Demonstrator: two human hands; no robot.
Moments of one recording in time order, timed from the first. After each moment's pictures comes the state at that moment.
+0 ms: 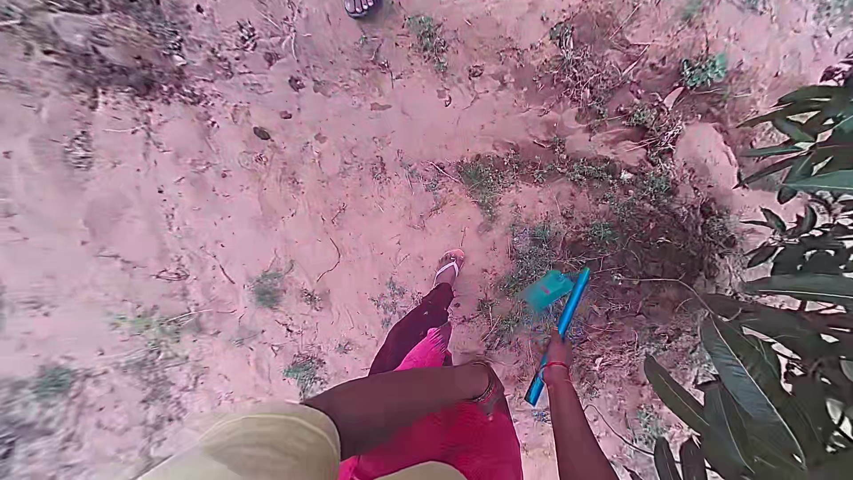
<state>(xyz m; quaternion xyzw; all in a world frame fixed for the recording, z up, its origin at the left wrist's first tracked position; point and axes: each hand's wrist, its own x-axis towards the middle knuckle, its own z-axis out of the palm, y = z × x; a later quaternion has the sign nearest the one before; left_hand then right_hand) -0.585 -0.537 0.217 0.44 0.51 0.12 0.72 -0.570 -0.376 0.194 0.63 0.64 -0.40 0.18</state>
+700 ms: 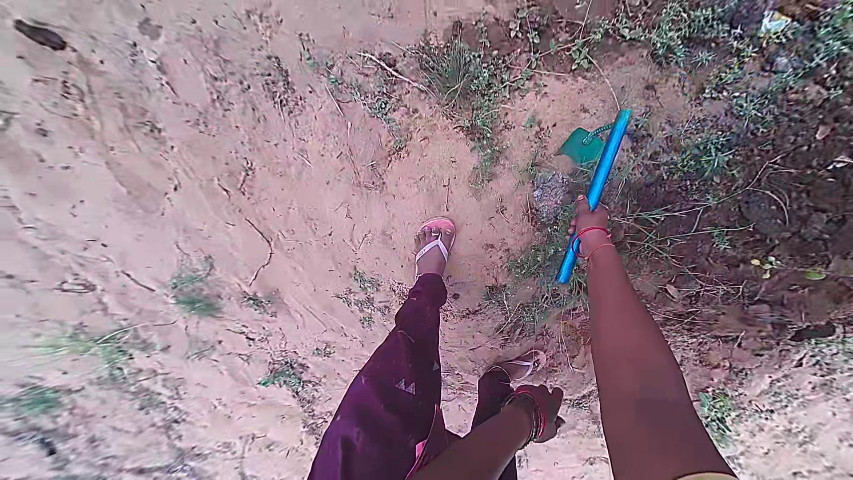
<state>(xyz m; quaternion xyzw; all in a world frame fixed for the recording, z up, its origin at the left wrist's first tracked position) -0.542 -0.440 0.025 0.21 0.45 0.22 0.84 -0.726 -0.296 -0.126 0.57 0.65 -0.42 0.28</state>
